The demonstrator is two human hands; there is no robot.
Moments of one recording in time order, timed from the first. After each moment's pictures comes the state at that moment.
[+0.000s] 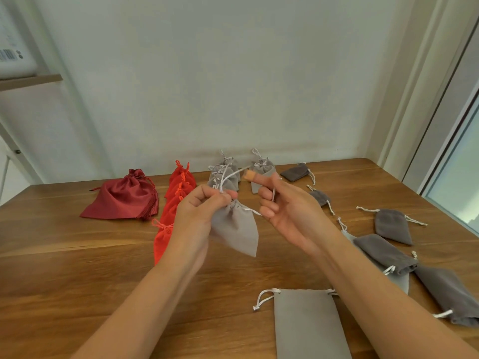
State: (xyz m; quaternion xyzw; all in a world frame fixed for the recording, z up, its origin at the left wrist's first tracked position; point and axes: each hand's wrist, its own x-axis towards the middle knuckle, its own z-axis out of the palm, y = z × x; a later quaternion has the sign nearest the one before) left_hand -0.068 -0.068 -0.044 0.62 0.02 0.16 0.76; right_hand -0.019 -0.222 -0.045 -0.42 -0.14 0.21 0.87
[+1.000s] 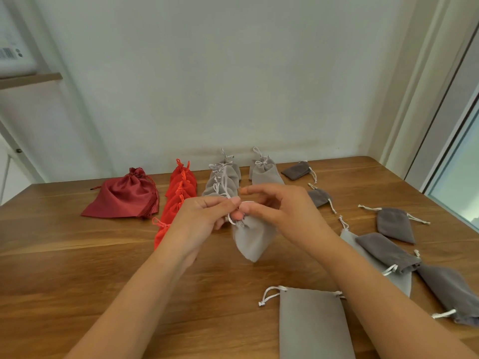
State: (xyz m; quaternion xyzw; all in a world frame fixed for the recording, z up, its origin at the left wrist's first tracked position) left_hand -0.071 -0.060 -0.041 0.73 0.02 0.05 0.68; right_hand -0.026 -0.228 -0.048 -0.79 -0.31 -0.04 0.52
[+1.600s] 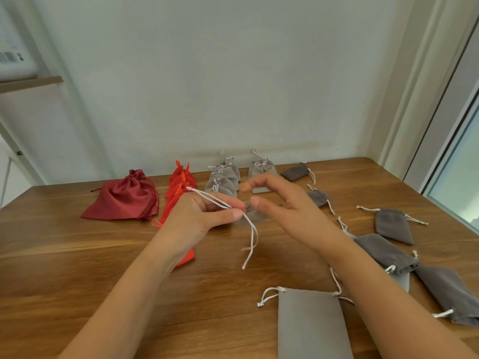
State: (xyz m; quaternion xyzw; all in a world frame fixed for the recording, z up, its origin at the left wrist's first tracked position) left_hand -0.074 -0.052 -0.032 0.75 -0.04 0.05 0.66; right_hand -0.024 -0.237 -0.041 -0.77 -0.35 -0.01 0.53
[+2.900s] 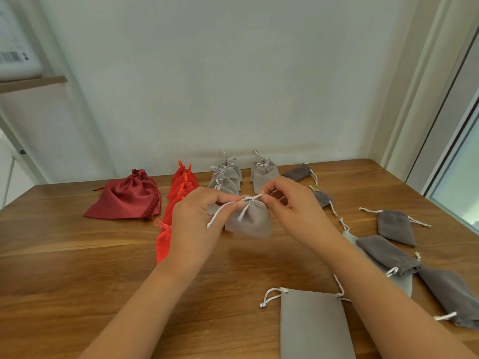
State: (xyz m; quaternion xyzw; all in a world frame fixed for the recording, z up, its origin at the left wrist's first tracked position) left_hand -0.068 -0.059 -0.056 0.81 -0.12 0.37 0.43; right_hand -0.021 -0.233 -0.044 -0.85 -0.26 -0.12 0.44
